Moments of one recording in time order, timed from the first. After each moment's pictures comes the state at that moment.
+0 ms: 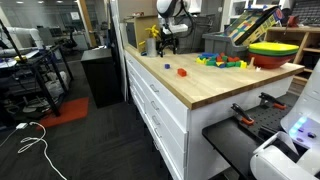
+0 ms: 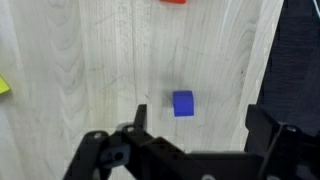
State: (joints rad) arm 0.23 0.47 0.08 -1.70 -0.10 2.21 0.31
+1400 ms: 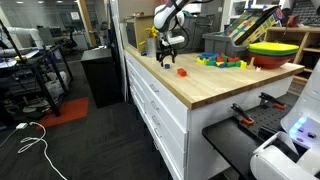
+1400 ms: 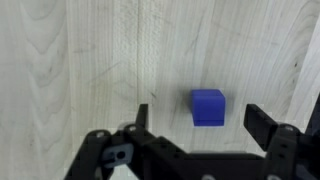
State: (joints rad) arm 0.23 0.71 0.06 -1.48 -0.11 2.15 0.23
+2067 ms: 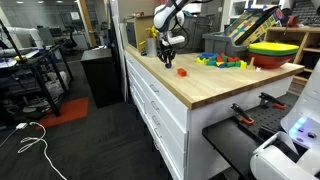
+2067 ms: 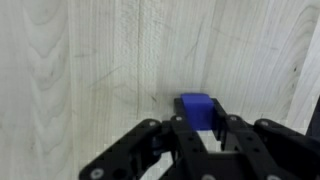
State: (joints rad) arm 0.23 0.71 0.06 -1.48 -0.10 2.13 0.23
